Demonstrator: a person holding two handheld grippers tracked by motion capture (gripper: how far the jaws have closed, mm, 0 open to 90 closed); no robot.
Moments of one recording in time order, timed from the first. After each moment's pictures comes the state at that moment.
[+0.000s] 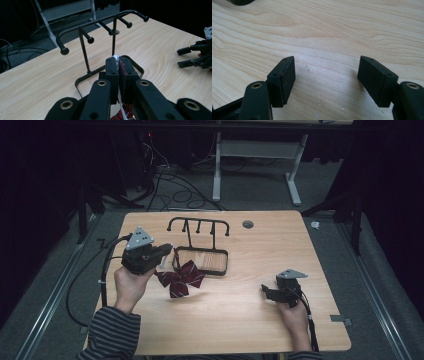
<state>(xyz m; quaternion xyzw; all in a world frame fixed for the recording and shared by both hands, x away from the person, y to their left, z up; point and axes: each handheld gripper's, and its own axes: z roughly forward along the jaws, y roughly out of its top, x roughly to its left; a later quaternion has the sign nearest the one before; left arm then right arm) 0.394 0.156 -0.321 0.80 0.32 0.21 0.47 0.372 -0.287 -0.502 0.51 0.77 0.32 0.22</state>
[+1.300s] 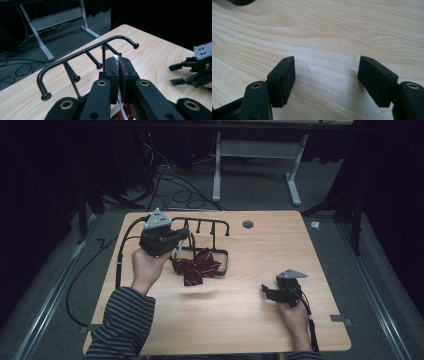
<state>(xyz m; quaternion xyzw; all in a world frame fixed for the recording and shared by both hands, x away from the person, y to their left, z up) 0.428 0.115 -0.298 0.80 0.30 0.19 0.49 0.371 -0.287 -0.502 0.51 0.77 0.32 0.22</state>
